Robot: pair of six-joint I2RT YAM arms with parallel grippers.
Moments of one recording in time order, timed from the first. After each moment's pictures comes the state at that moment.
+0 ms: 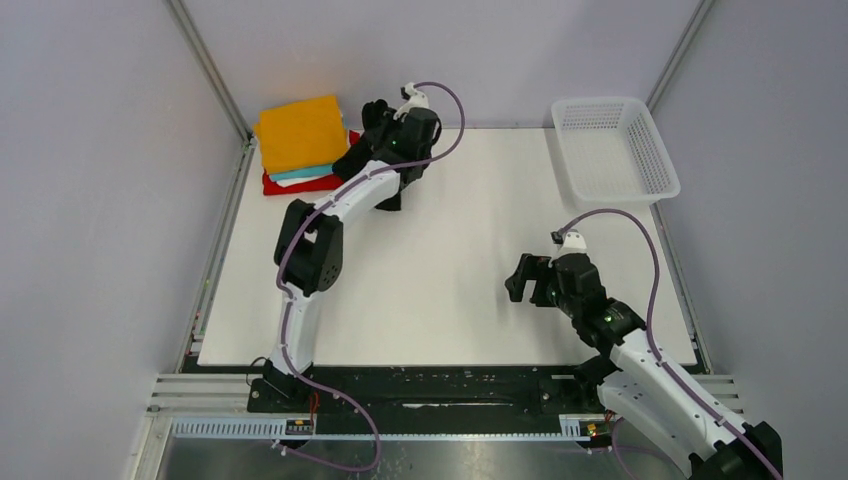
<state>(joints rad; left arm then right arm) -0.55 2.14 1.82 -0.14 -1.06 0.23 0.49 0.68 0.43 -0.37 0.07 0.50</state>
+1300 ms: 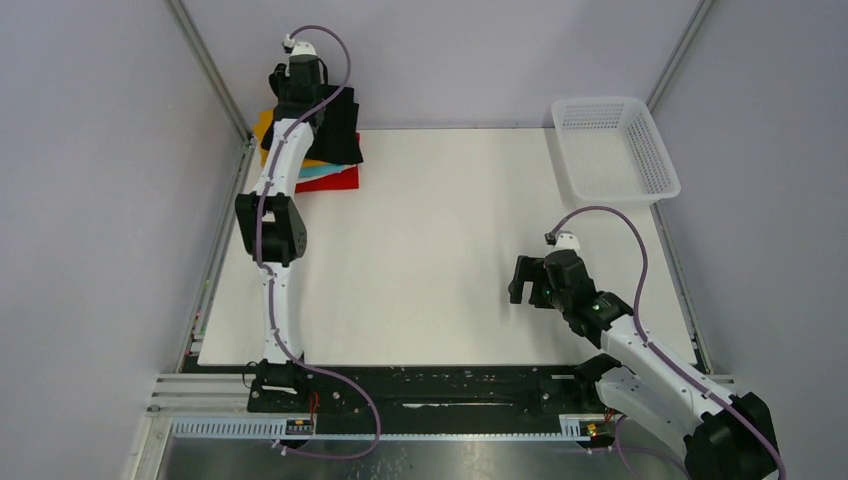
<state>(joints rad) -0.07 2.38 2.41 -0.41 -0.65 0.17 0.49 0.82 0.43 -0.37 0.14 0.49</state>
